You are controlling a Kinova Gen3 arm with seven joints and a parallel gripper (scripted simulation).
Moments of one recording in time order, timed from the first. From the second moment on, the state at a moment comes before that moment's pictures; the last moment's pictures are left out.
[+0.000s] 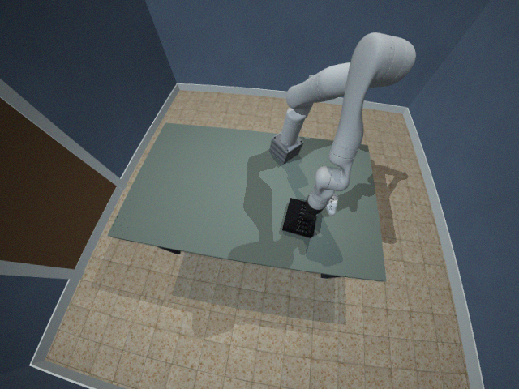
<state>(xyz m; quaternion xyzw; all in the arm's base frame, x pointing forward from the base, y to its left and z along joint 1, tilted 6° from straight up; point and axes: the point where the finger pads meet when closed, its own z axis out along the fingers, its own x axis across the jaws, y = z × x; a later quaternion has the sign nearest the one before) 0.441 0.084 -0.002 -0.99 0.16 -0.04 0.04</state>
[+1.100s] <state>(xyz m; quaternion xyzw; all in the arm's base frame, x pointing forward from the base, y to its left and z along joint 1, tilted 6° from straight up) 0.437 0.072 -0.003 -0.99 0.16 -0.04 0.04</state>
